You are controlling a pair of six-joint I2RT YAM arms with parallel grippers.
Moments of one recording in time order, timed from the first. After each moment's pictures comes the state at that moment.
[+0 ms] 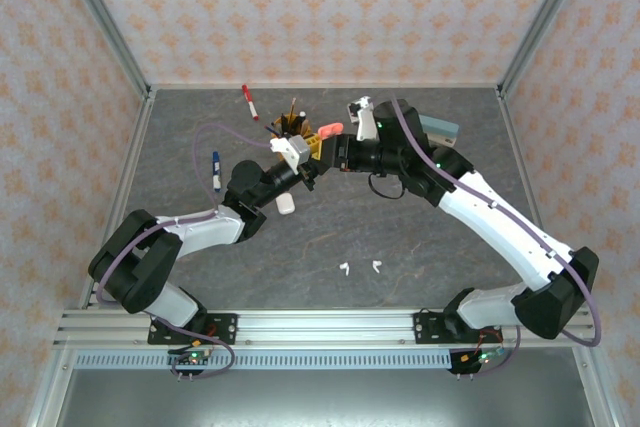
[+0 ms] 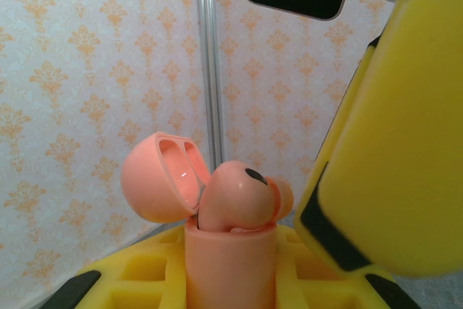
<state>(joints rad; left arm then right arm) -0.57 1.52 0.68 1.09 0.33 -0.02 0.69 1.32 1.36 -0.52 -0.31 0.66</state>
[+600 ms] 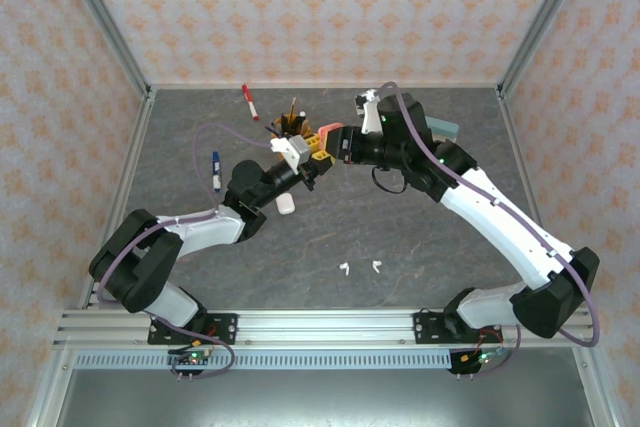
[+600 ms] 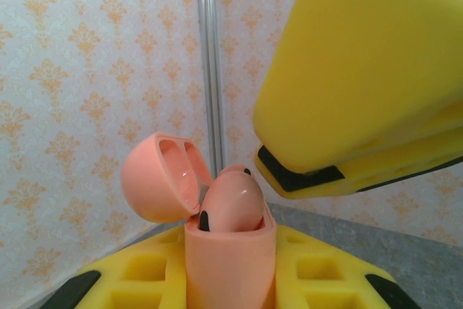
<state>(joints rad) -0.57 1.52 0.68 1.09 0.33 -0.02 0.67 1.33 1.39 -0.54 -0.26 0.63</state>
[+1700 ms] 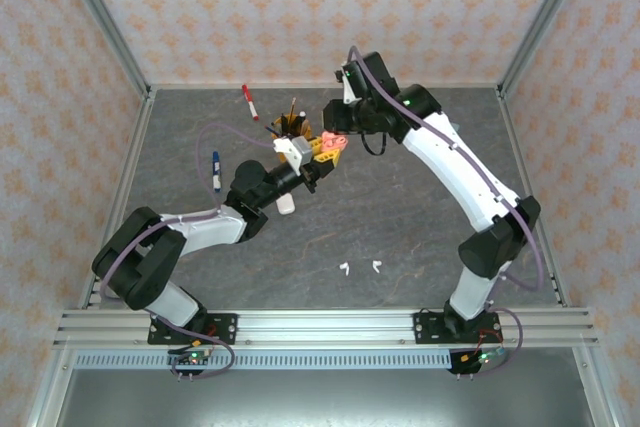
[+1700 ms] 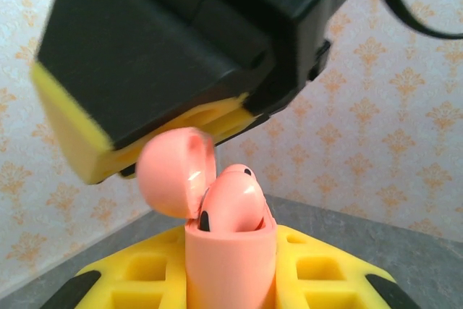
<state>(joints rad) -0.57 1.54 0.68 1.08 0.34 -0.05 0.63 1.73 1.94 -1.00 -0.07 0.43</state>
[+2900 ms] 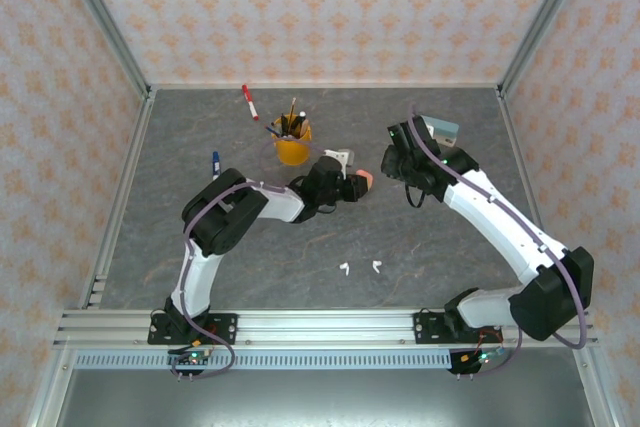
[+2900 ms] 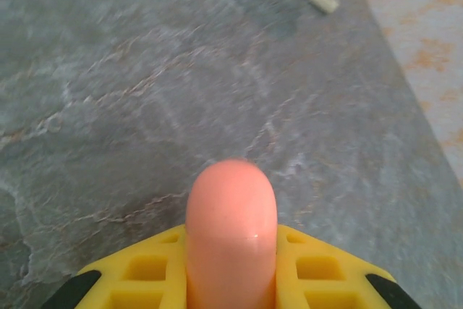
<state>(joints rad) -0.70 2.12 1.13 0.47 0.15 -0.71 0.52 1.31 1.21 -0.81 0.24 0.69</state>
